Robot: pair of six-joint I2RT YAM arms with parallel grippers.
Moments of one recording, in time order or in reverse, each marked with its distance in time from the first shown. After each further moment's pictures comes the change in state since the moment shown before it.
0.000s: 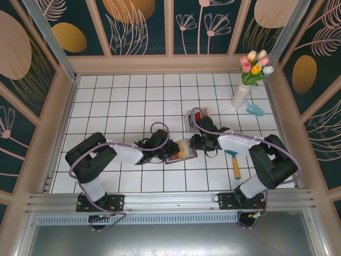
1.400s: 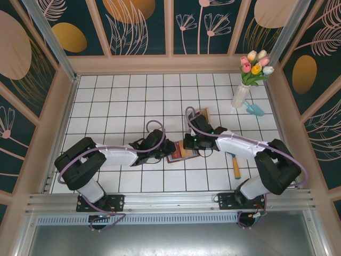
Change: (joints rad) left arm 0.000 -0.102 -0.038 -0.051 -0.063 0.071; right arm 0.119 -0.047 0.065 -0.010 -0.148 0.031
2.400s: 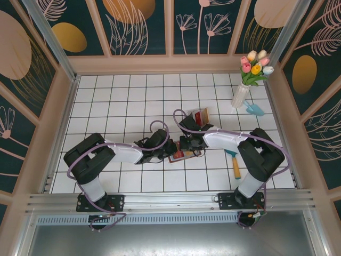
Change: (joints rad) left arm 0.000 0.095 0.051 -0.003 0.000 0.007; right arm 0.058 0.175 0.115 -0.098 0.181 -0.010
